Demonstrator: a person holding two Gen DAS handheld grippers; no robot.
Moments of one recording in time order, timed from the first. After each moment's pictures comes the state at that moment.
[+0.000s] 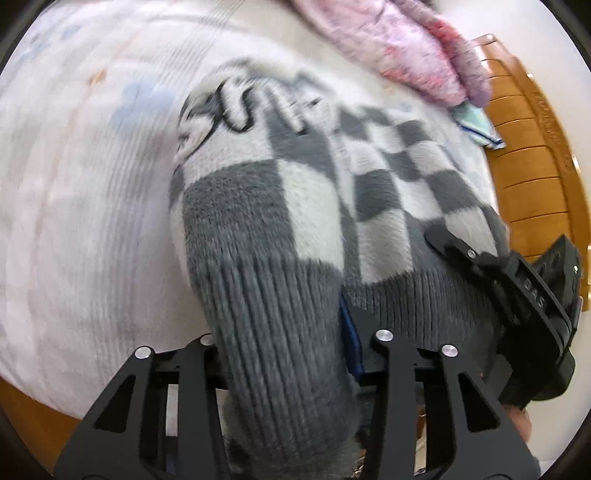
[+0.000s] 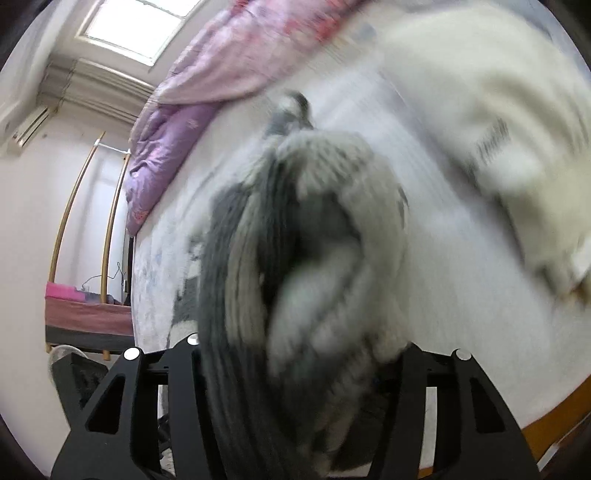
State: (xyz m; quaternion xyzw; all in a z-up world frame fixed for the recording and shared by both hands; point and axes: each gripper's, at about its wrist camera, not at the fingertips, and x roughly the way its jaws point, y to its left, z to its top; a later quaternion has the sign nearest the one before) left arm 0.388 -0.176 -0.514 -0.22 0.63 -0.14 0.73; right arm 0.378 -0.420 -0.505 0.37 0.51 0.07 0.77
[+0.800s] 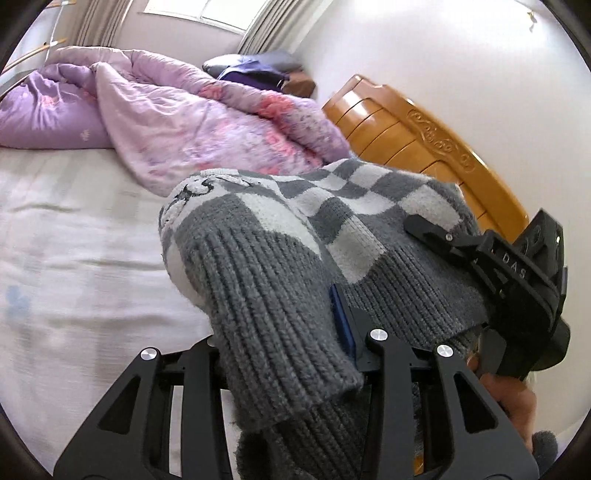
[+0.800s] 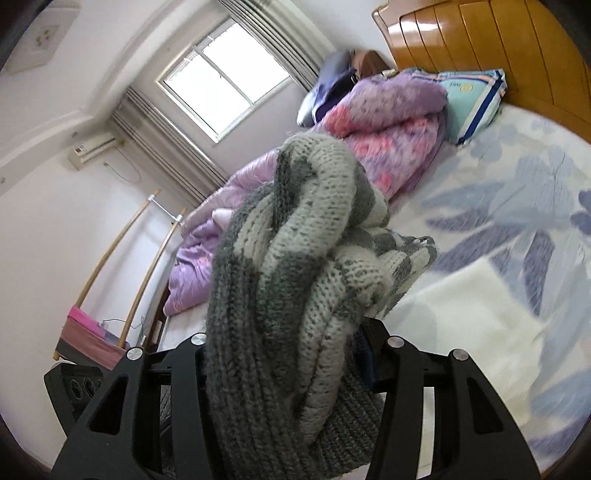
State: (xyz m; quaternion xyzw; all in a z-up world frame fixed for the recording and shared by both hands) left arm 0.444 -0.408 -0.339 -0.20 0.42 -0.26 0.85; right arm 0.417 -0.646 -0.342 0.33 0.32 0.10 0.88
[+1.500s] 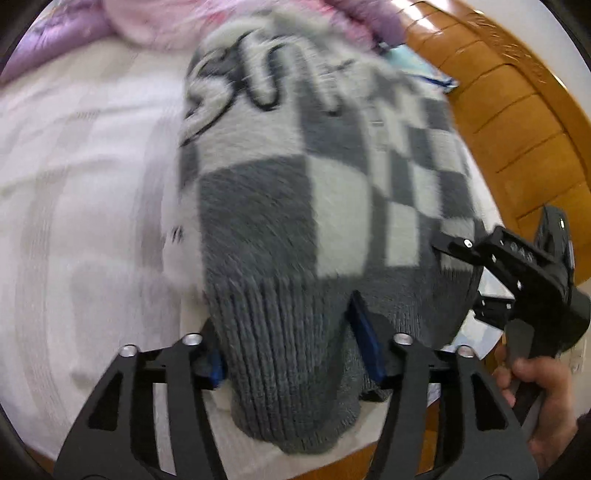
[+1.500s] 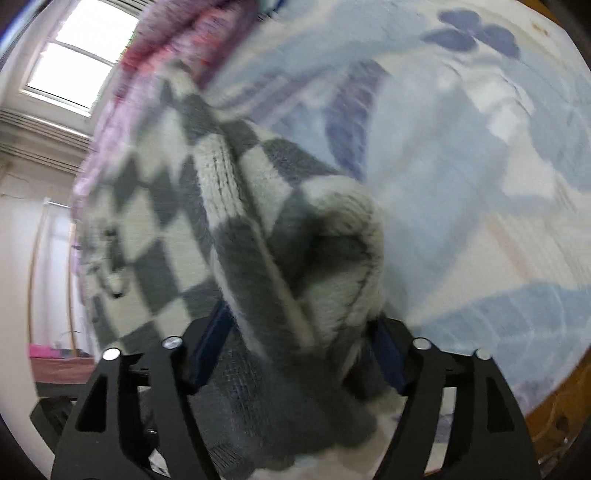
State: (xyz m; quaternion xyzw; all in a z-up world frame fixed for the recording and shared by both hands) left arm 0.403 -0.542 -0.547 -0.13 0.58 -0.17 0.78; right arm 0.360 -0.787 -0.578 0.38 0.54 -0.05 0.75
